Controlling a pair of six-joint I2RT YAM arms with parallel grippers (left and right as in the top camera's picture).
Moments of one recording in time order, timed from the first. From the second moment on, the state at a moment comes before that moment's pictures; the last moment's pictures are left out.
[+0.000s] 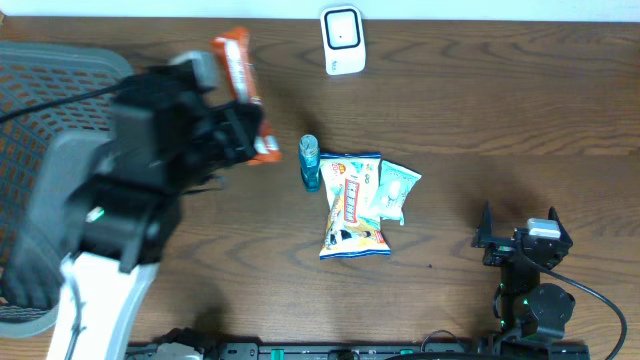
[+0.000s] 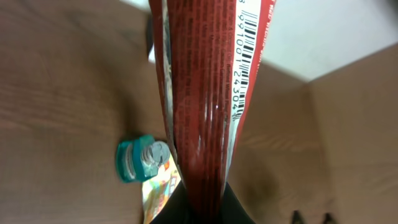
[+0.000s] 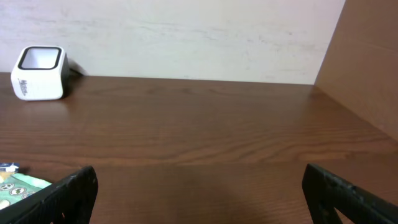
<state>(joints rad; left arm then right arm) -0.30 1.20 1.44 -0.85 0.25 -0.61 -0.17 0.01 0.01 -0.07 -0.03 -0.08</state>
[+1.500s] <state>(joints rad) -0.66 1.62 1.43 -0.72 0.12 -0.56 -0.17 0.01 0.01 -0.07 -0.03 -0.08</state>
